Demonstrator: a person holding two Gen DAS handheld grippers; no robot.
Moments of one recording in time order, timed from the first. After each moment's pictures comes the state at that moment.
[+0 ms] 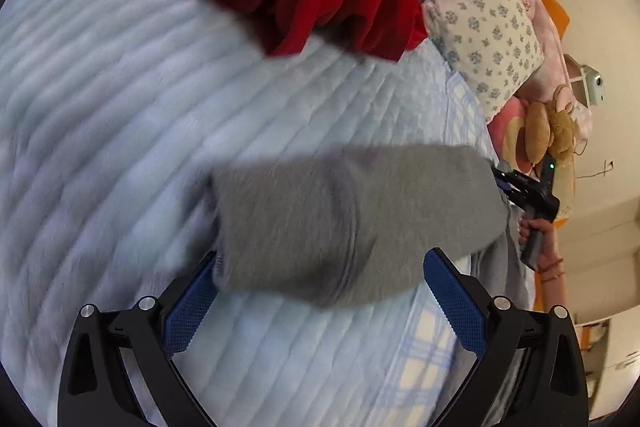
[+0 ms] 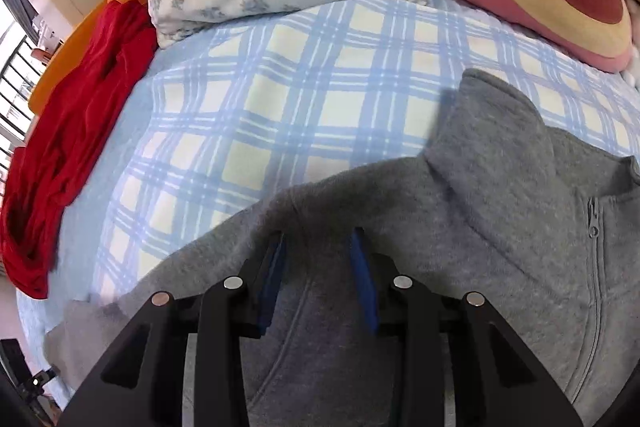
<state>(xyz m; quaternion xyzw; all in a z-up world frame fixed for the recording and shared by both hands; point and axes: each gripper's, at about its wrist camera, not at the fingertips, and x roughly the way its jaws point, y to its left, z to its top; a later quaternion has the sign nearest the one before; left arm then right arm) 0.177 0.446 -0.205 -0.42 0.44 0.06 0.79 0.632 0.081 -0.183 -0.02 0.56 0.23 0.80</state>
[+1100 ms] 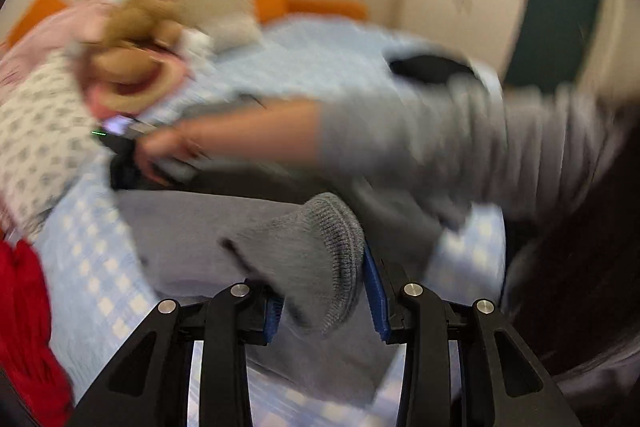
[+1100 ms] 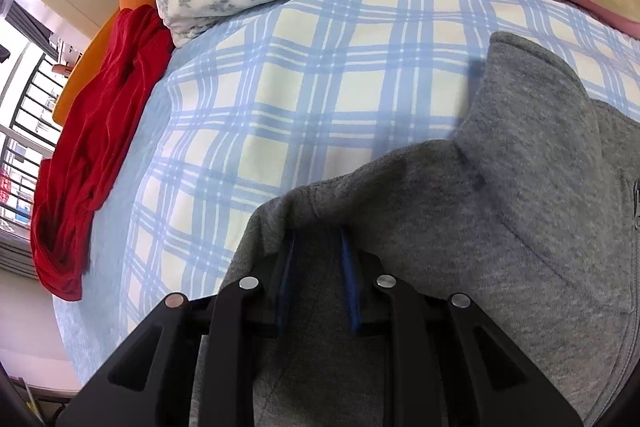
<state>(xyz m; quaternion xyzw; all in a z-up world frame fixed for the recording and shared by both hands) 0.150 0.039 -0.012 0.20 0.41 -0.42 0.79 0.639 0.079 -0.199 0.05 0.59 0.28 0.76</state>
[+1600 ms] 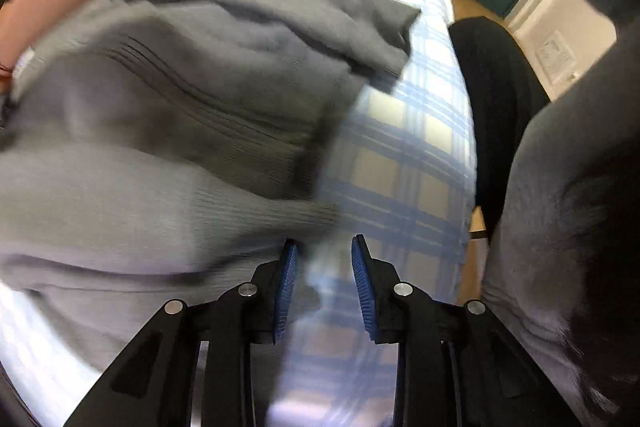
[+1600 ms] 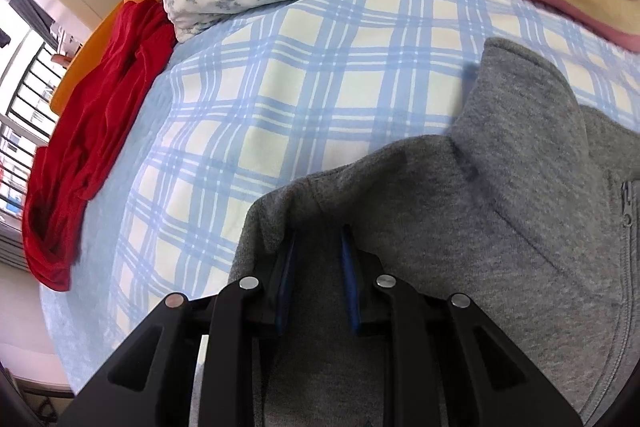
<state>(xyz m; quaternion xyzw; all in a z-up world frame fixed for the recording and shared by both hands) 0.102 -0.037 -0.161 0.25 0.52 -0.50 0.65 0.628 0.085 -0.197 0.00 0.56 0.26 0.78</state>
